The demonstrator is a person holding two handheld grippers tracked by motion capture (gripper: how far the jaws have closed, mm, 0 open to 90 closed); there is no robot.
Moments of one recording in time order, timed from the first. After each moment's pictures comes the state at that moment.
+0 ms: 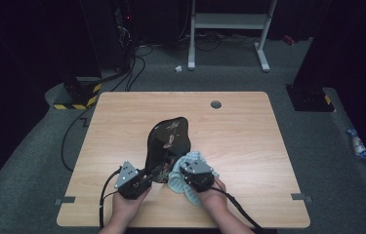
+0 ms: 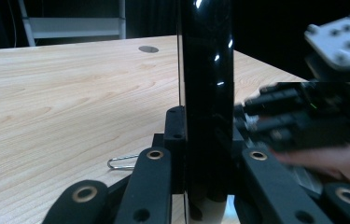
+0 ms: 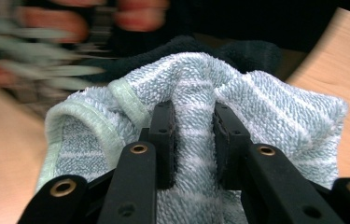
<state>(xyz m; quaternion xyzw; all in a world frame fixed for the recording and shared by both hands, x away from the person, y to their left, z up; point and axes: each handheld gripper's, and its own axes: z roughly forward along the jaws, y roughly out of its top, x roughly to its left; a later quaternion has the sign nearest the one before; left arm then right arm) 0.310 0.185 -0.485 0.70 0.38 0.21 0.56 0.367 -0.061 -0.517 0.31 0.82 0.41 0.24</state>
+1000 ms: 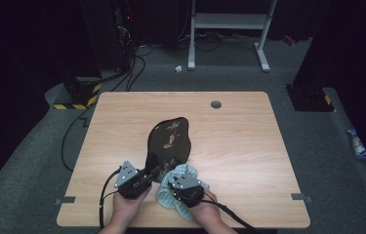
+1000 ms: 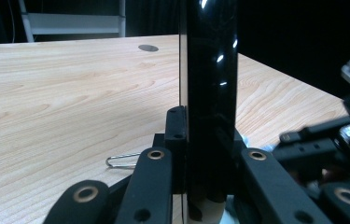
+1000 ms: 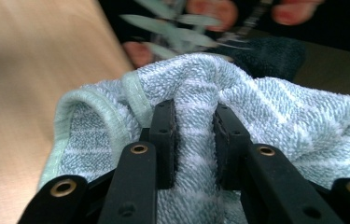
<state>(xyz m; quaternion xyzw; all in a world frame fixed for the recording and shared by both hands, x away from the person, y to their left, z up) 0.310 0.185 -0.485 0.70 0.39 0.20 0.56 0.319 -0.028 -0.521 0.25 0.86 0.41 0.19</state>
